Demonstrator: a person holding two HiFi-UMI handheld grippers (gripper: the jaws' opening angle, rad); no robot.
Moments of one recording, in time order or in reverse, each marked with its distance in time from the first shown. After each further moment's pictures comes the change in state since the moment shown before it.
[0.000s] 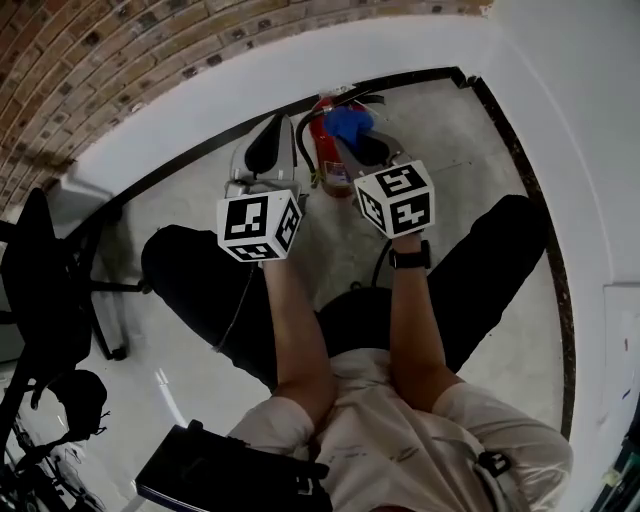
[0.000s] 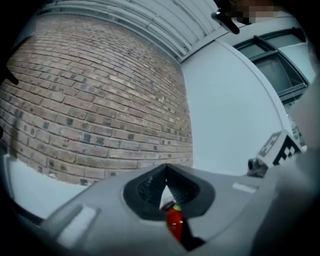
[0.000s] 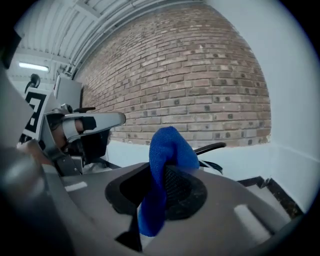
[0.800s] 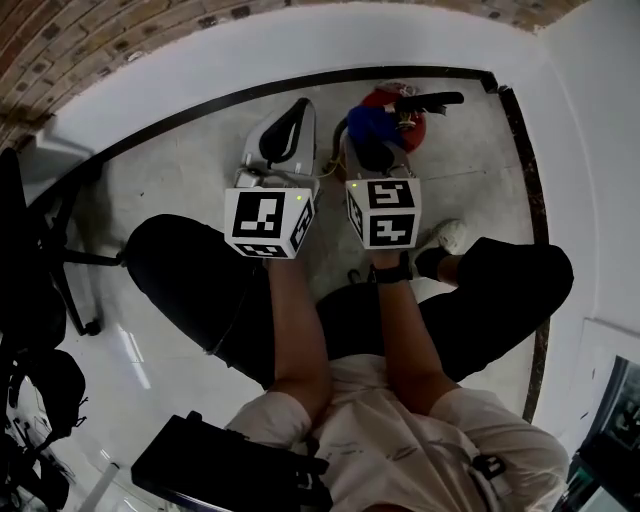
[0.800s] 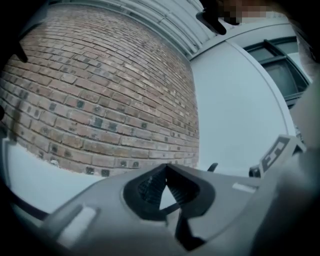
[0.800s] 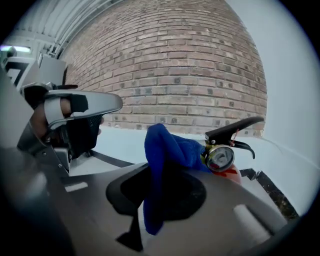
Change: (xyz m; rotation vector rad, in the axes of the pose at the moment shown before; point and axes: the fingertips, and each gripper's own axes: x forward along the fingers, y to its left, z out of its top) left arm 0.014 0.072 -0.047 -0.067 0.028 0.007; right arm 0.086 0.025 -0.043 -0.025 0.144 -0.167
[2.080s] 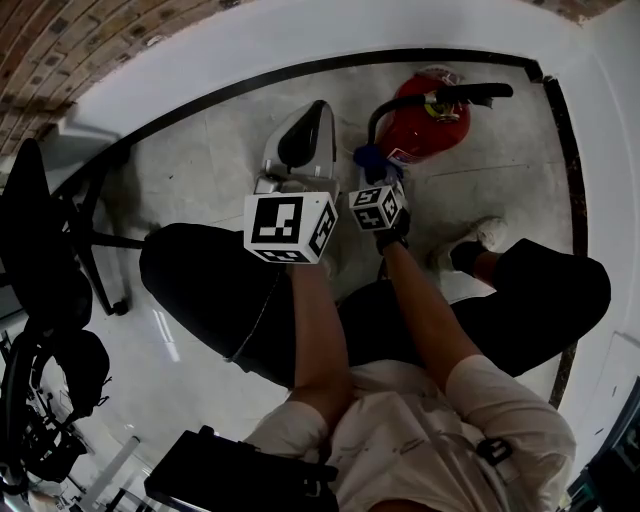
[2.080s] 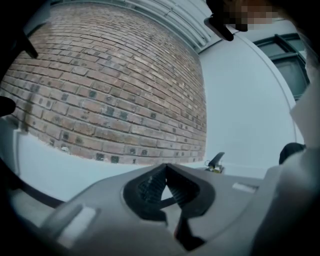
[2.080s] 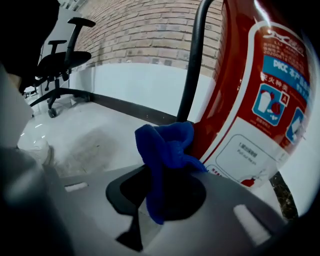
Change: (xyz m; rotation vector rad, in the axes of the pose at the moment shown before) left arm -0.010 0.022 -0.037 -0.049 0.074 0.084; right arm 0.119 0.026 -0.253 -0.261 0.290 -0.009
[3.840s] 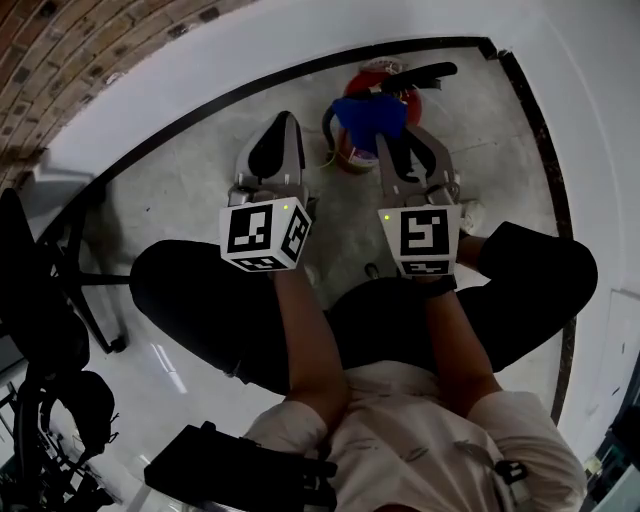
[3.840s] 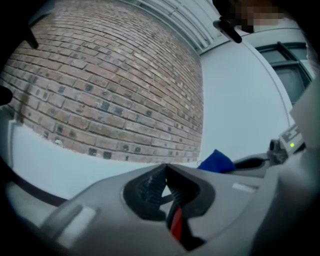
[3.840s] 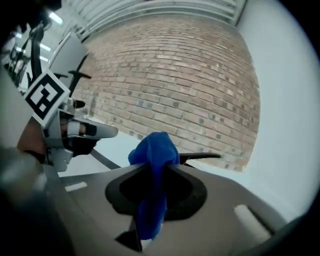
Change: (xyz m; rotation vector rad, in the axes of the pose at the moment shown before) left arm 0.005 -0.021 -0.006 -0.034 0.009 -0.049; right arm -0.249 -0.129 0.193 0.047 -0.472 -0.160
